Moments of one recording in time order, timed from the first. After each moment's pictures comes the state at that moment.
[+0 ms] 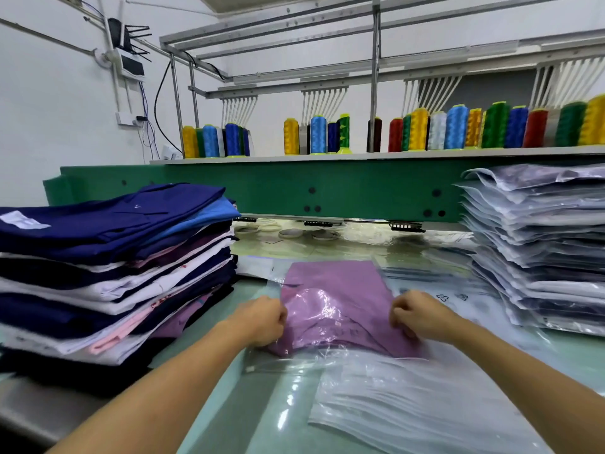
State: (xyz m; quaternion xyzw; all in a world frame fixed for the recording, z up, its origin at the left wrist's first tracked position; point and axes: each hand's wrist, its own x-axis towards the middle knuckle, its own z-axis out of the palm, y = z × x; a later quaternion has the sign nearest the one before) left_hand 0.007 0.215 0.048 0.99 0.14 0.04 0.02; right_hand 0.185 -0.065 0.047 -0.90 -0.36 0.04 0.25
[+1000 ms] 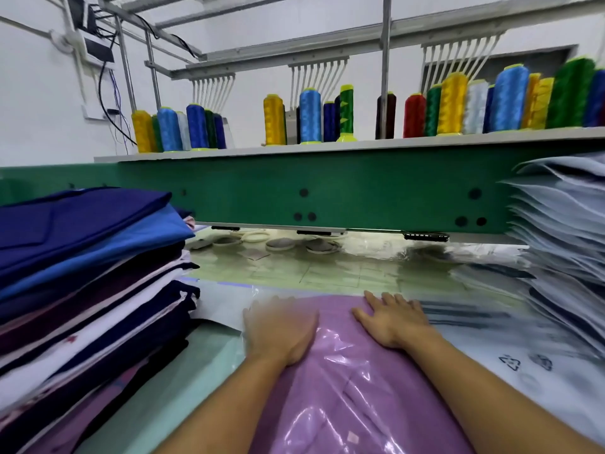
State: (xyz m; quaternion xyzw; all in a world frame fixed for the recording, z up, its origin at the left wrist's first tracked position) left_hand 0.215 0.274 -0.008 0.94 0.30 0.11 0.07; right_hand 0.354 0.087 0.008 -0.96 -0.27 0.02 0.04
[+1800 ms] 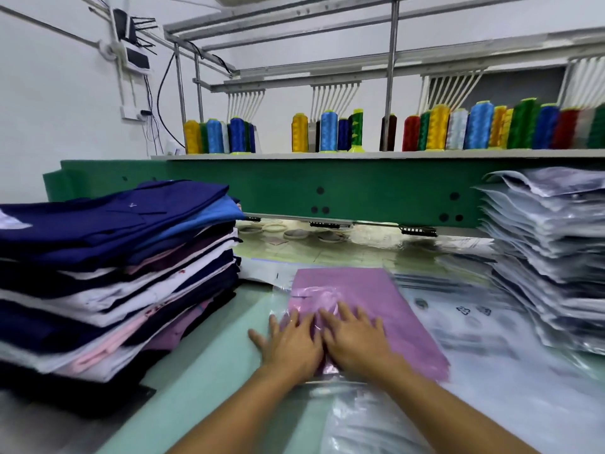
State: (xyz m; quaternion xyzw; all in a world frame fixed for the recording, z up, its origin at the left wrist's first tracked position) left_hand 0.047 0.177 -0.007 0.95 0.28 0.09 0.09; right_hand 0.137 0.063 -0.003 -0.92 -0.38 -0.04 0.08
